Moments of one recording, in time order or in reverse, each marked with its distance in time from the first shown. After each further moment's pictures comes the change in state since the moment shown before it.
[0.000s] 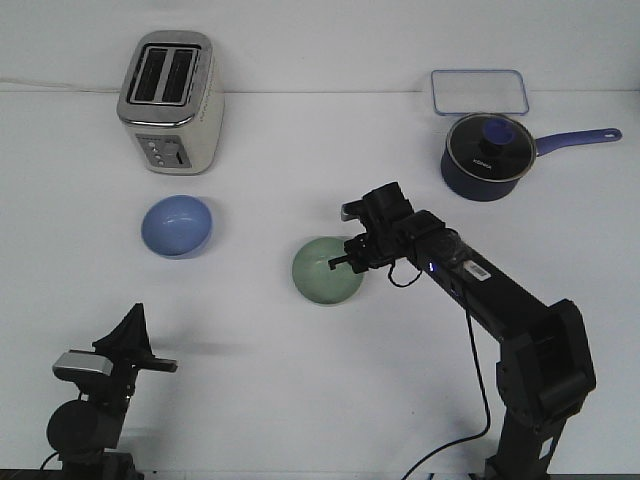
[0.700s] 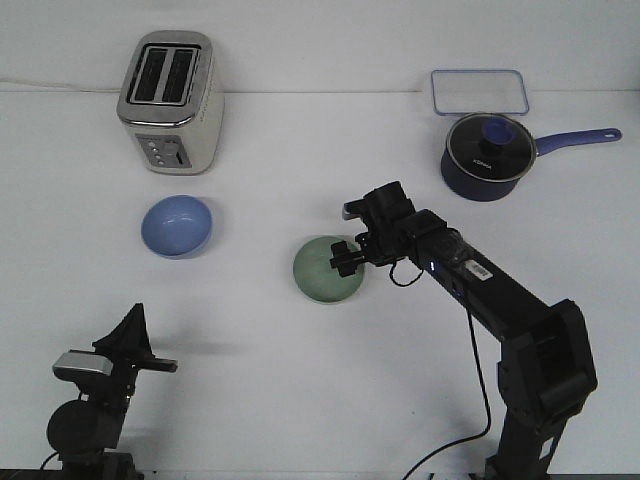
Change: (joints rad) left arm 0.000 0.000 0.000 0.000 0.000 0.000; right arm -0.016 -0.008 0.000 0.000 0.000 0.000
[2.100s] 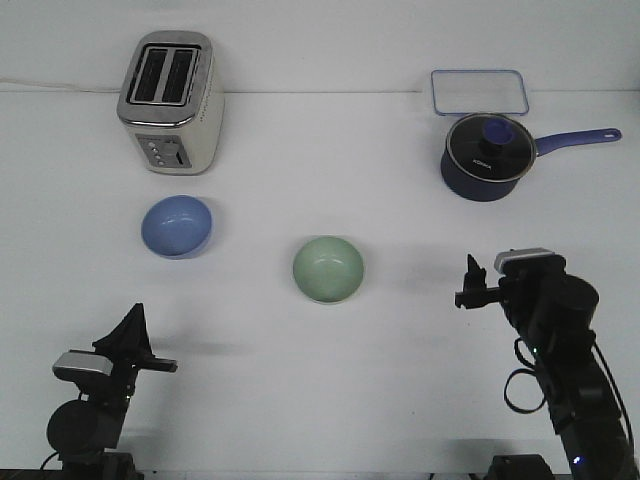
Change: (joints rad) left arm 0.000 0.000 0.000 0.000 0.000 0.000; right arm -0.402 -1.074 -0.750 0.388 0.147 -0.158
